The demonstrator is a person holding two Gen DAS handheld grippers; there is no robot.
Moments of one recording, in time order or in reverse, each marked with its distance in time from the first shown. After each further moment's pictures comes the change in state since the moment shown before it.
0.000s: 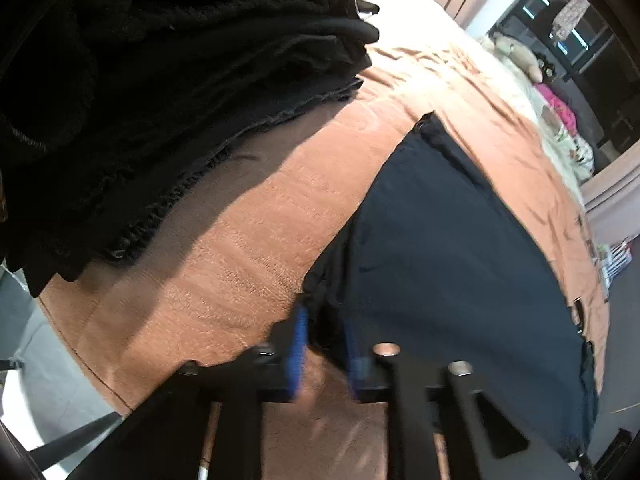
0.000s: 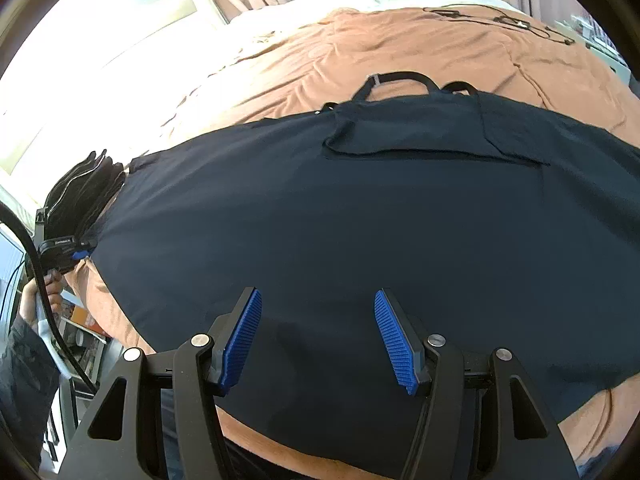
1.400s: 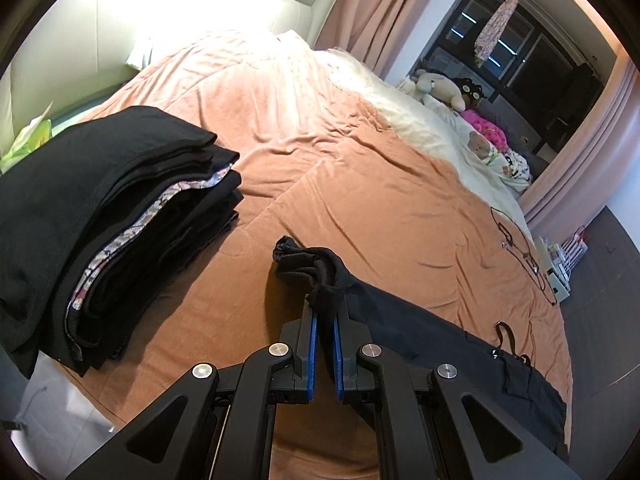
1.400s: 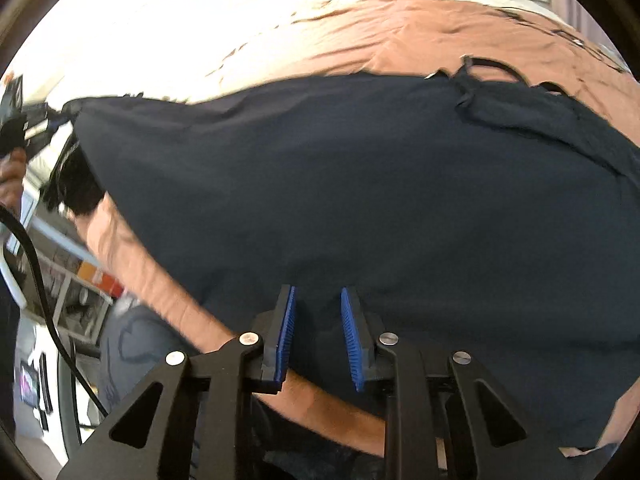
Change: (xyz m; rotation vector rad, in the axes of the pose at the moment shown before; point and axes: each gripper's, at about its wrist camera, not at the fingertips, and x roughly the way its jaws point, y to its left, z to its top) left arm -0.107 -0.096 0.046 0.146 -0.197 -0.153; right arm 0.037 0.063 -0.013 -0.107 0.075 0.027
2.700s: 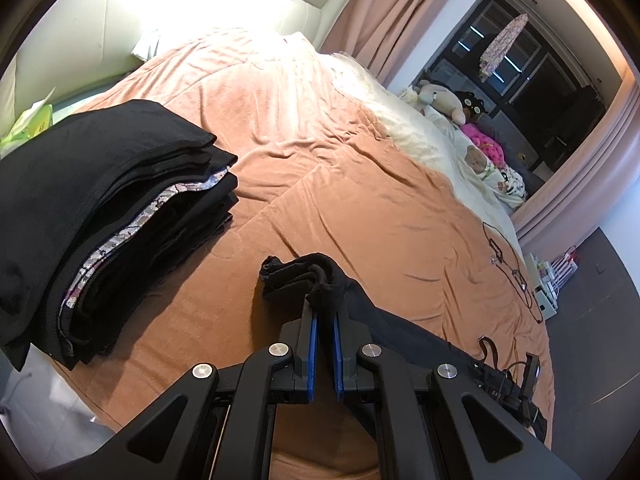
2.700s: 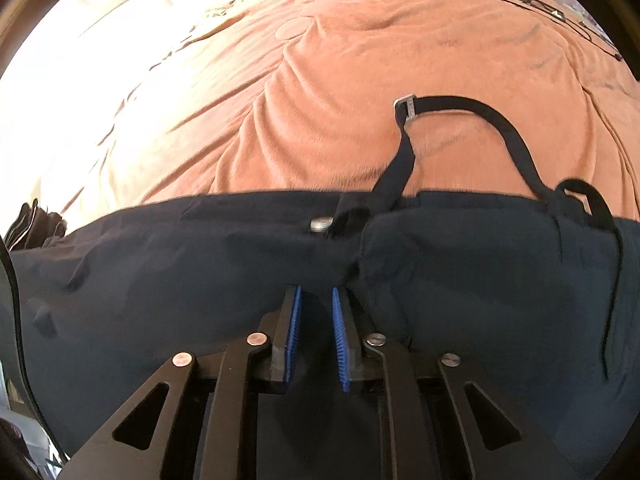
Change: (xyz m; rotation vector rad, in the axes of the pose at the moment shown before) left arm -0.005 0.000 0.006 -0.069 -0.008 -0.034; right arm 0.108 -0.098 0.167 0.177 0.084 -0.117
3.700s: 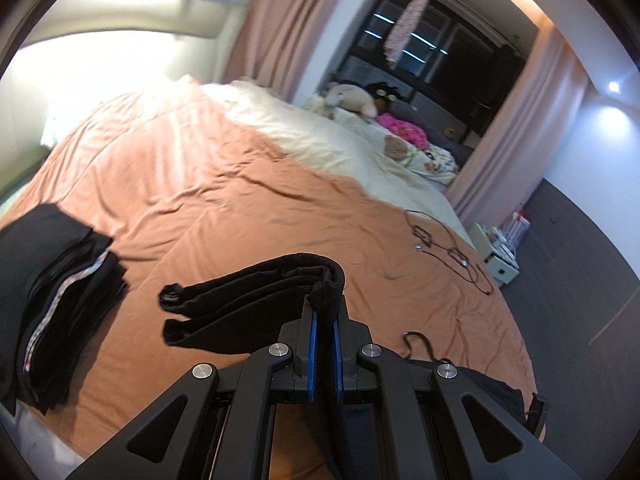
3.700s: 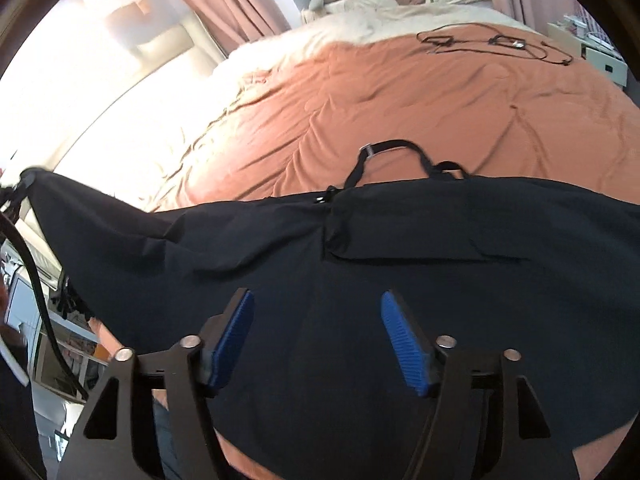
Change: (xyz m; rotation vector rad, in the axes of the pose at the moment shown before) left arm -0.036 -0.165 0.015 0.253 -0.046 -0.169; right arm -0.168 -0.066 -0.114 -0.006 -0.232 0.154
